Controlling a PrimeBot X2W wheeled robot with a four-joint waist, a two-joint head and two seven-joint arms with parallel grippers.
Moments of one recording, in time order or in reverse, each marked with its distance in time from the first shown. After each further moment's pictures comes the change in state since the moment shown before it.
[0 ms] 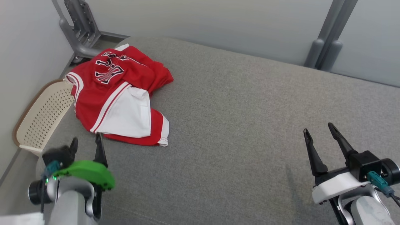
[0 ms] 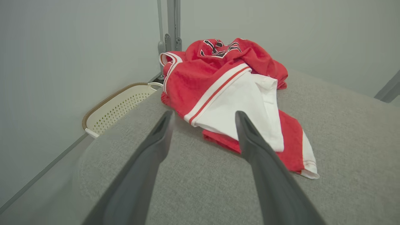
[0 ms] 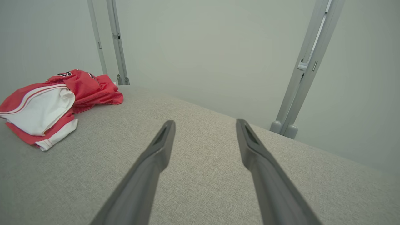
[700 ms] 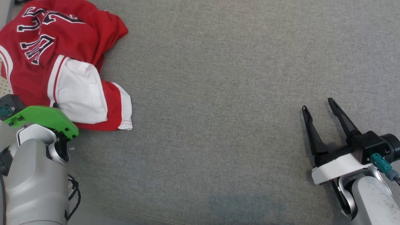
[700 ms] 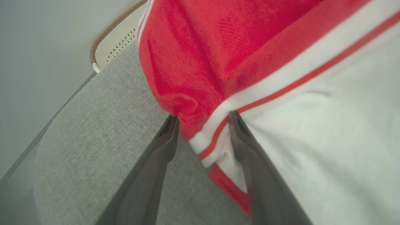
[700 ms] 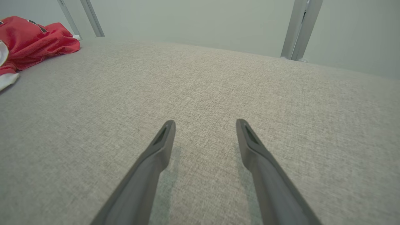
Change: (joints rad) left arm -0.461 0.100 0.105 0.408 -0.134 0.164 0.281; right arm -0.100 -0.051 0.039 -0.045 0.010 0.000 0.000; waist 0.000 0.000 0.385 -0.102
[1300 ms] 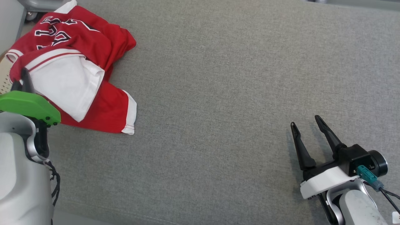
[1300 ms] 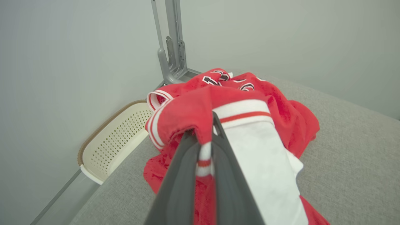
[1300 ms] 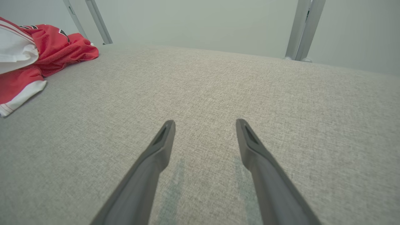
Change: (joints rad) left arm 0.118 0.041 -0.039 -0.384 0.000 -0.100 -0.075; right arm 0.050 0.060 0.011 0.033 0.003 0.000 0.000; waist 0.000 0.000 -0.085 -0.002
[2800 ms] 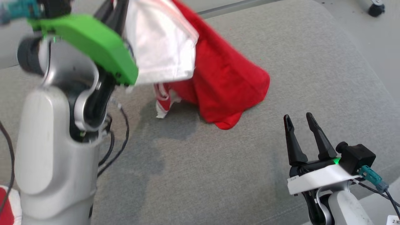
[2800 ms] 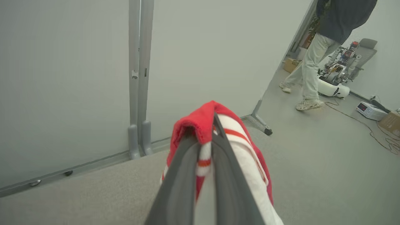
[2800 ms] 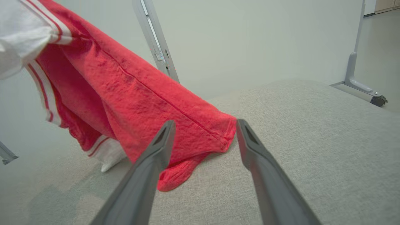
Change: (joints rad) left arm -0.120 -0.110 -0.344 -0.700 -0.156 0.071 0.563; right arm 0.007 0.111 0.011 -0.057 0.222 0.000 0.000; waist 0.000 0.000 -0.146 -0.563
